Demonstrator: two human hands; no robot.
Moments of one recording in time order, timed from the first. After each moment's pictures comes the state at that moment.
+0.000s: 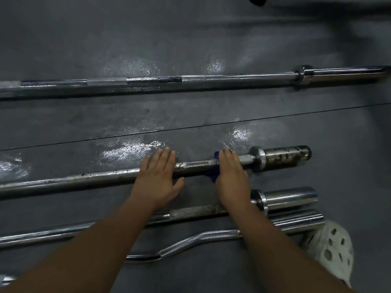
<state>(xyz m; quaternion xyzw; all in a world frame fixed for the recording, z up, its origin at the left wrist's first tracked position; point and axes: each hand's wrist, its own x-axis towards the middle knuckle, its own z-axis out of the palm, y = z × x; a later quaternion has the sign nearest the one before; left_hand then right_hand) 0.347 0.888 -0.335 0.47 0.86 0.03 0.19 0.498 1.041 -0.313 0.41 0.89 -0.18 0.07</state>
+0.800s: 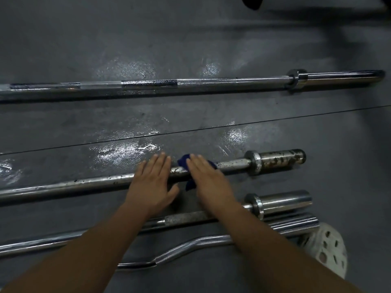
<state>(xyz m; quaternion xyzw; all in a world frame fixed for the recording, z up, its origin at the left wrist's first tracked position) 0.347 0.886 -0.340 0.48 0.86 0.04 0.18 0.476 1.030 -0.313 0.23 0.95 -0.18 0.11</state>
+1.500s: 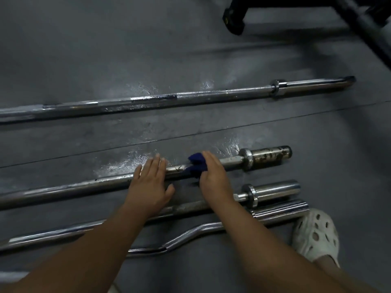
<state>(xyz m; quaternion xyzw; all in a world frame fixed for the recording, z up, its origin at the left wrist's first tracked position) 0.357 0.853 -0.285 0.45 0.87 0.01 0.18 0.485 0.991 -0.256 0.43 0.79 -0.43 -0.09</state>
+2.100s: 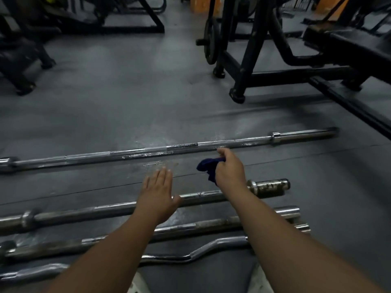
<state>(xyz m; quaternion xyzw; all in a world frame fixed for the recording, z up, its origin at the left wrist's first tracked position) 0.366 0.783 -0.134 0.42 0.90 0.00 0.11 0.480 0.953 -0.080 0.43 0.73 -0.47 -0.24</state>
